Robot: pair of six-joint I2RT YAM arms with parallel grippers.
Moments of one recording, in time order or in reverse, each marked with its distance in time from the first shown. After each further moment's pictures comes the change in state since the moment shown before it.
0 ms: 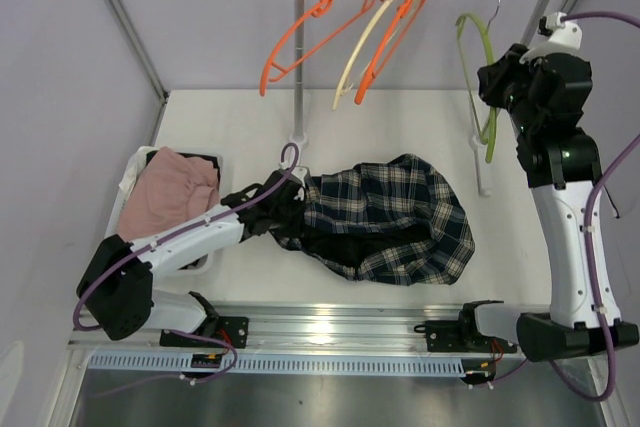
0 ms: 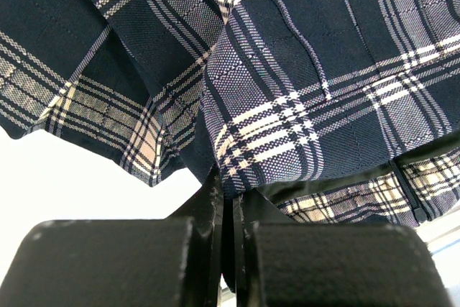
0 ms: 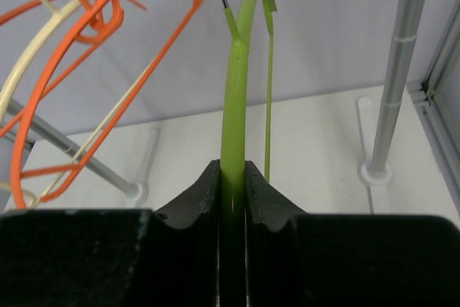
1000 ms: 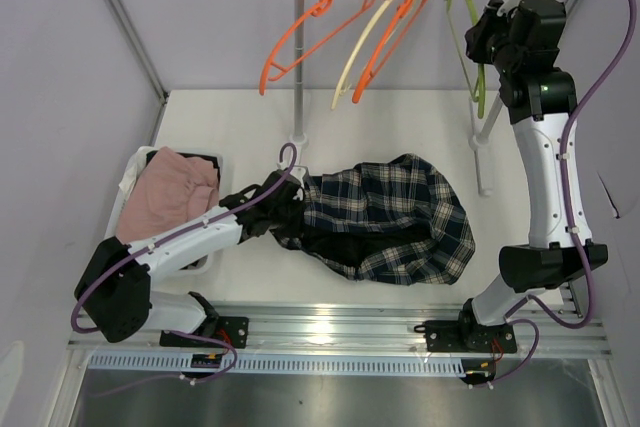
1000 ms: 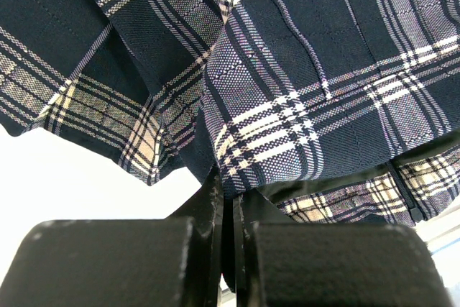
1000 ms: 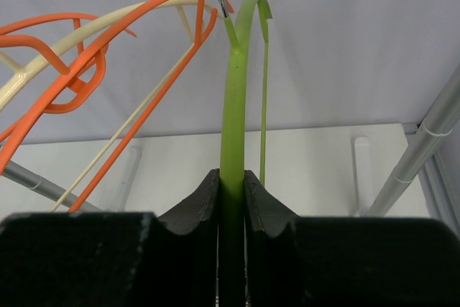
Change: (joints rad) left arm 0.000 -0.010 -0.007 0.013 -0.003 -0.009; right arm 0.003 0.359 0.397 -0.106 -0.025 -0.092
